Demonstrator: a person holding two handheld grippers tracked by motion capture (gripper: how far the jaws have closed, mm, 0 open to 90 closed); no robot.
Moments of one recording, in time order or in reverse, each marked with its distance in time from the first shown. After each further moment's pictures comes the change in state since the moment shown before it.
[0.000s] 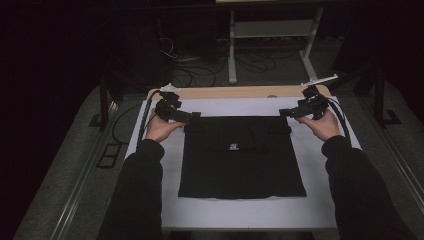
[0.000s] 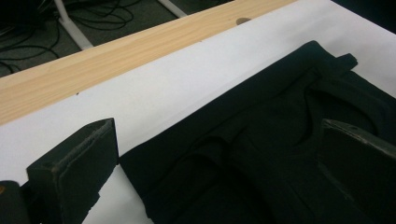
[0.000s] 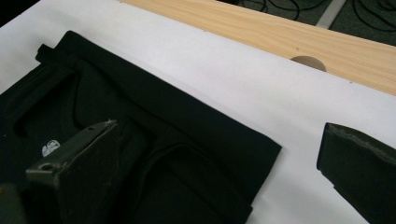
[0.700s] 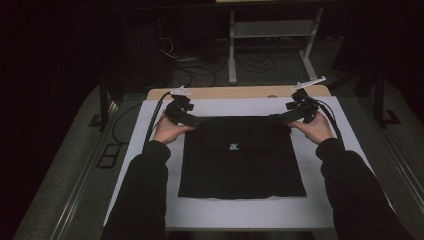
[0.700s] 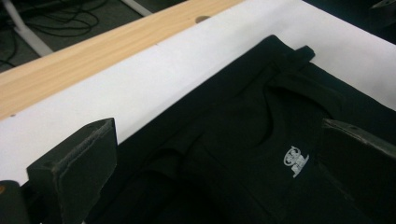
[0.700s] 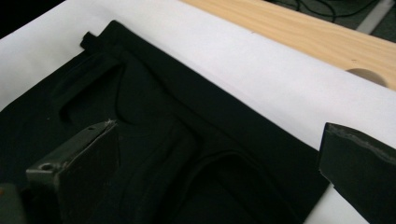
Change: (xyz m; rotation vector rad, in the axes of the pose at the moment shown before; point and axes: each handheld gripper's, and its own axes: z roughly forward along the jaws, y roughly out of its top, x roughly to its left) left arm -0.022 0.001 0.019 0.016 -0.116 0.065; right arm 0.031 0.002 0.011 0.017 0.096 -0.087
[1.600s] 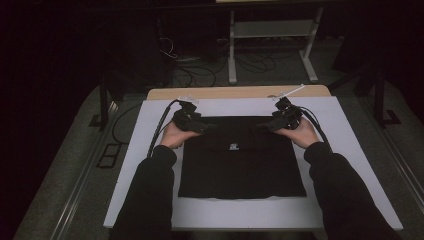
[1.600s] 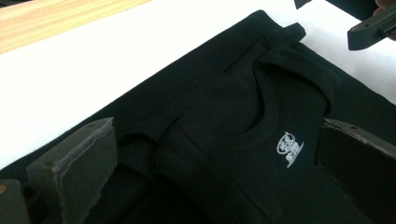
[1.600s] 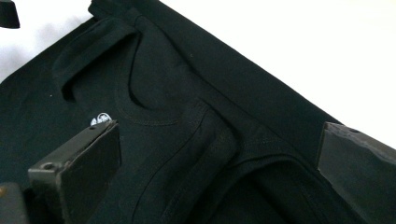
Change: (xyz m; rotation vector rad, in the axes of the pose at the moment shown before) left arm 0.008 -0.019 0.030 0.054 -0.083 -0.050; right arm 0.015 -0.007 0.043 0.092 0.053 -0.037
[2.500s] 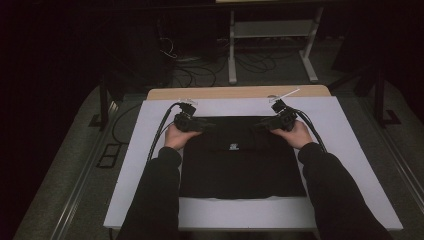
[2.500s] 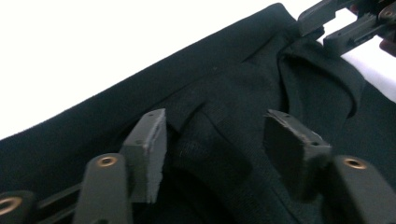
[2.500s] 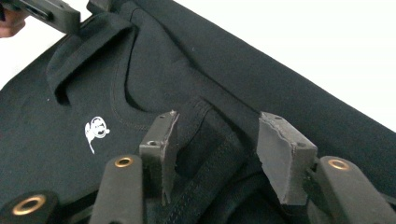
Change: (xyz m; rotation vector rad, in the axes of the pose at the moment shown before) left arm 0.019 -0.014 0.021 0.018 -0.012 -0.089; right arm -0.009 -0.005 0.023 0.004 0.058 0.053
